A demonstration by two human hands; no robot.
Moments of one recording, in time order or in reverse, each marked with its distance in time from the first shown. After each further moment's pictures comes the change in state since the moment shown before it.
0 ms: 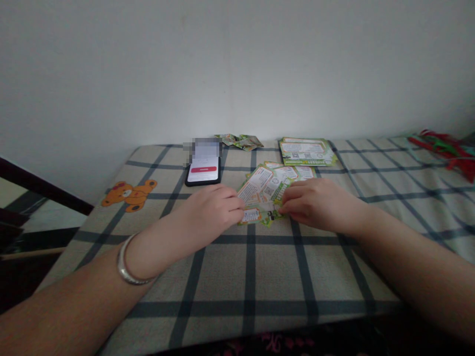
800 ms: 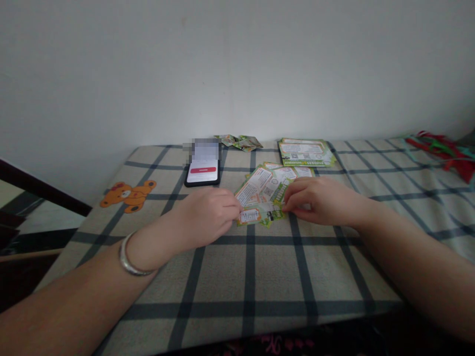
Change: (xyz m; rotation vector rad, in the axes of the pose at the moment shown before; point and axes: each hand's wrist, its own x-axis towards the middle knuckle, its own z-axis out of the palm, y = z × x) left_hand -0.006 -0.002 0.001 -0.186 0.062 -0.063; right_hand -0.003 0.011 -0.003 0.201 -0.022 0.053
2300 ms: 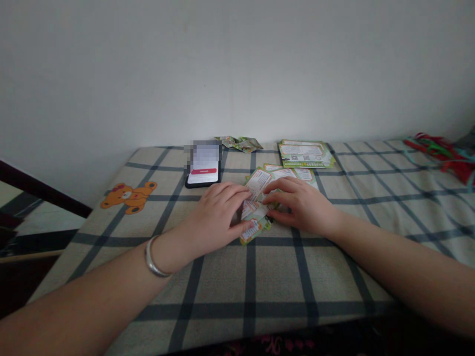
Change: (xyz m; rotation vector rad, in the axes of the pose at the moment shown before) left_hand 0.005 0.012 0.021 -0.118 0.095 -0.340; right_hand 0.022 -0.015 0.030 -0.027 0.331 0.007
